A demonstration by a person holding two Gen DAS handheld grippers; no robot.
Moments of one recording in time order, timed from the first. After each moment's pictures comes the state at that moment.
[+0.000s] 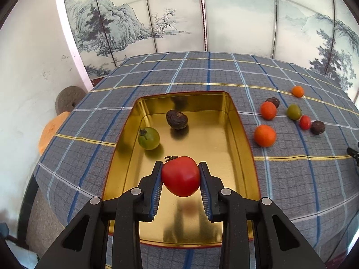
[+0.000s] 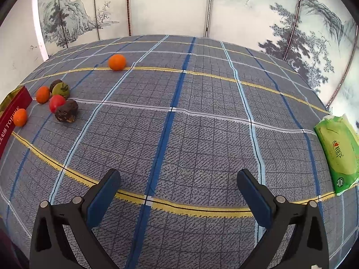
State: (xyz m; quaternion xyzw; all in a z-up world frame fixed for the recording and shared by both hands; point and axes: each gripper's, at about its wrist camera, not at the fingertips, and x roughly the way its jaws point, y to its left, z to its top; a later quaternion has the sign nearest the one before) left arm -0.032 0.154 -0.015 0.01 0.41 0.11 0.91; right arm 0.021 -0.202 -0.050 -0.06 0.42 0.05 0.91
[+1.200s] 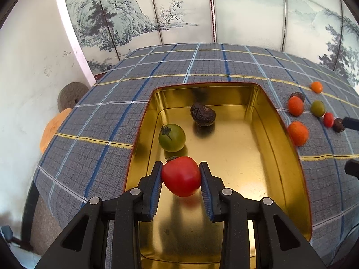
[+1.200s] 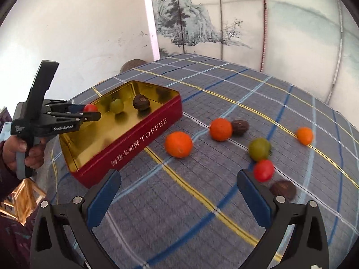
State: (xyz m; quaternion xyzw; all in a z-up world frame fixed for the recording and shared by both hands) left arm -0.009 0.197 -0.040 0.02 0.43 0.12 0.90; right arm 0.001 0.030 -0.007 -0.12 0.35 0.39 0.84
